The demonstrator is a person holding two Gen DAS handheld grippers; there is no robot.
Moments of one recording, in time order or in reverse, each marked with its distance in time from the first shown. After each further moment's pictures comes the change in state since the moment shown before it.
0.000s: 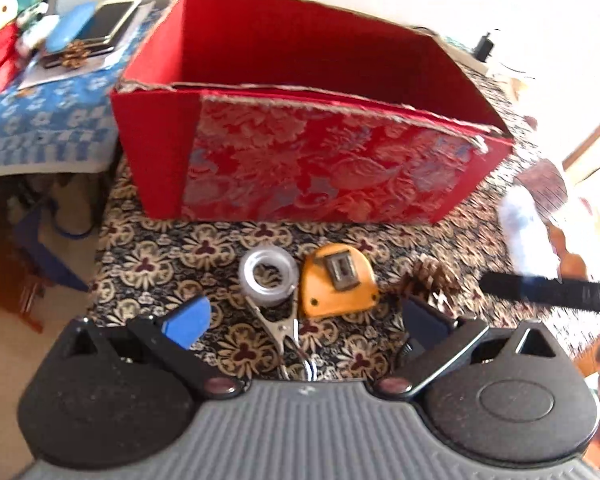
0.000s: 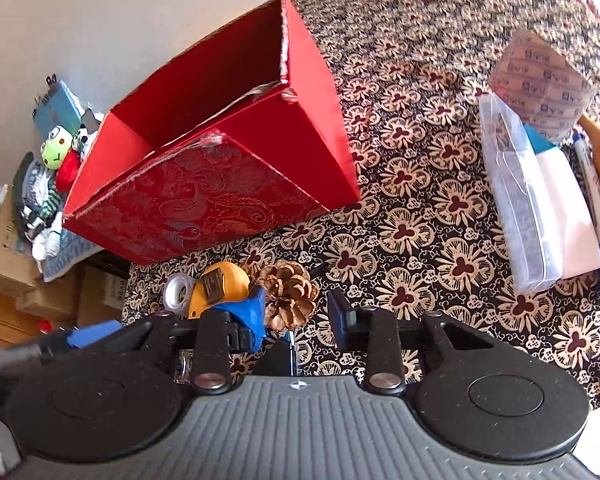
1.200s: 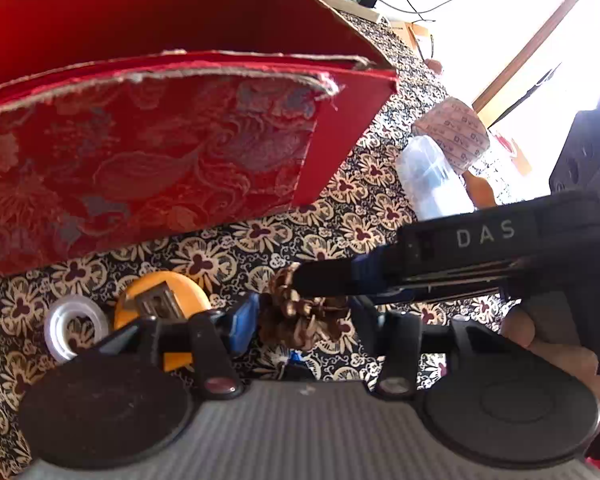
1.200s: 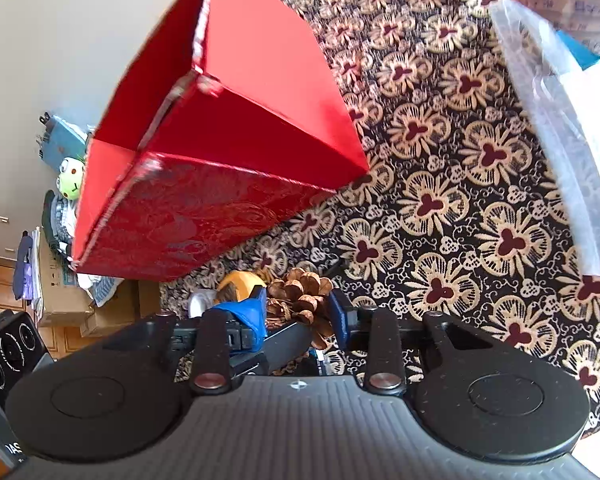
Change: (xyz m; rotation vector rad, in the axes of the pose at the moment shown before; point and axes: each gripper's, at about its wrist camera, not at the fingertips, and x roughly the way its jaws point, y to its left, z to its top) left arm 0.077 -0.077 0.020 0.173 0.090 -0.257; right arm 0.041 -0.034 0.025 0.218 0.139 0.158
